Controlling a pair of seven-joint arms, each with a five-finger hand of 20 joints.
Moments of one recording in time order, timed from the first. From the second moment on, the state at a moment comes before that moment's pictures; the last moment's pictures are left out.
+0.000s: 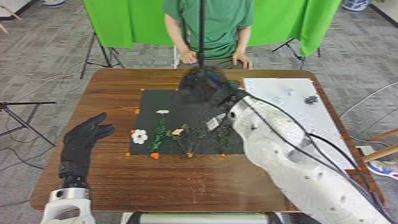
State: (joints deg) left arm 123.9 -73.0 -96.4 -116.1 67.1 11.0 16.4; right arm -71.3 -62.0 54.6 -112.9 -122.6 -6.8 11.9
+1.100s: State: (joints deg) left arm 124.1 -72.8 -97.6 -116.4 67.1 10.9 16.6; right arm -126.4 -80.3 108.2 -118.2 -64.2 -19.2 -12.5
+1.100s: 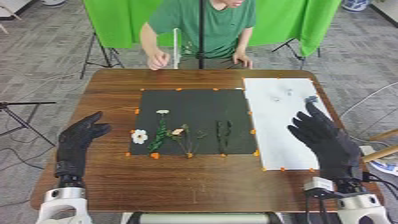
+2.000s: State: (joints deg) left arm 125.0 -73.4 -98.0 -116.9 67.1 11.0 16.4; right arm -127.8 -81.1 107.1 -118.3 -64.0 -14.5 -11.9
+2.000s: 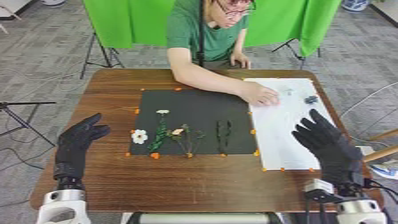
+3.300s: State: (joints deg) left arm 125.0 -73.4 -98.2 -116.9 67.1 10.9 15.8; right arm -127.2 -80.7 107.4 -118.5 -64.3 -13.3 -11.2
